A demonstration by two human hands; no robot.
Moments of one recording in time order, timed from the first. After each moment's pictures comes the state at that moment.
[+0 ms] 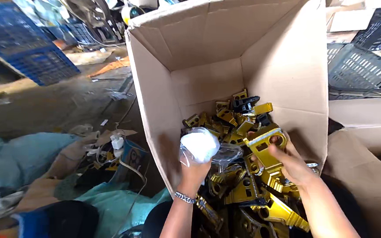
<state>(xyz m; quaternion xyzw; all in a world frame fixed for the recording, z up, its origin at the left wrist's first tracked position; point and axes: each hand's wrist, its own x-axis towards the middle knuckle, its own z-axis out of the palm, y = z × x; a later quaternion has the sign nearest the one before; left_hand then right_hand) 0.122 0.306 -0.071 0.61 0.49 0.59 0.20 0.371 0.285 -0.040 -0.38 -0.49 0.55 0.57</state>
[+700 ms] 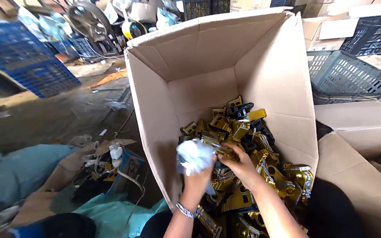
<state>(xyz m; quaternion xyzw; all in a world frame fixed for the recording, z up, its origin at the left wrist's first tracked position) 0.141 0.293 -0.066 0.54 0.49 0.59 0.35 0.294 0.303 -0.055 -0.50 -0.49 0.51 0.50</state>
